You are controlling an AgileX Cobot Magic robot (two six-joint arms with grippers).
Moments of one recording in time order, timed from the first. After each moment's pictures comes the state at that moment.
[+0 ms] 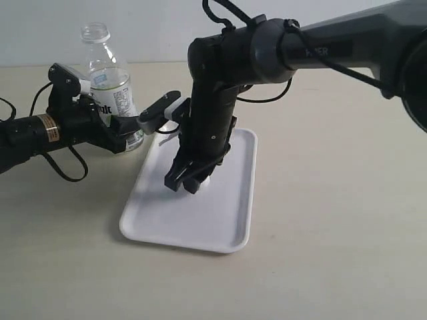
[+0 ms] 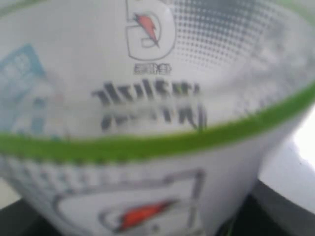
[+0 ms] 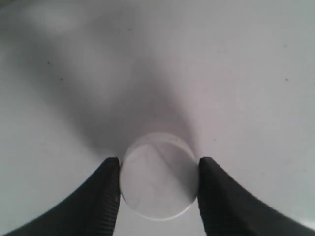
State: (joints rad) left arm -0.10 2.20 -0.95 0.86 -0.94 -0.32; right arm 0.55 2.25 -1.63 0.14 0.93 -0.37
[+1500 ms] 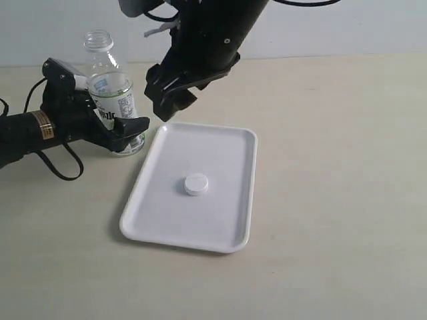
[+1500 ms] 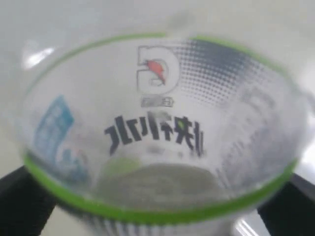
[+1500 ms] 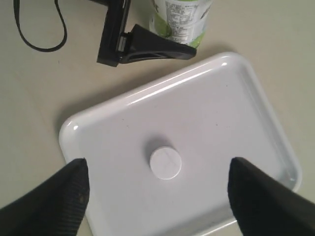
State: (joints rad) left arm -0.09 2.14 -0.90 0.86 -0.94 -0.32; right arm 0.55 1.87 -1.63 0.21 0.99 -0.36
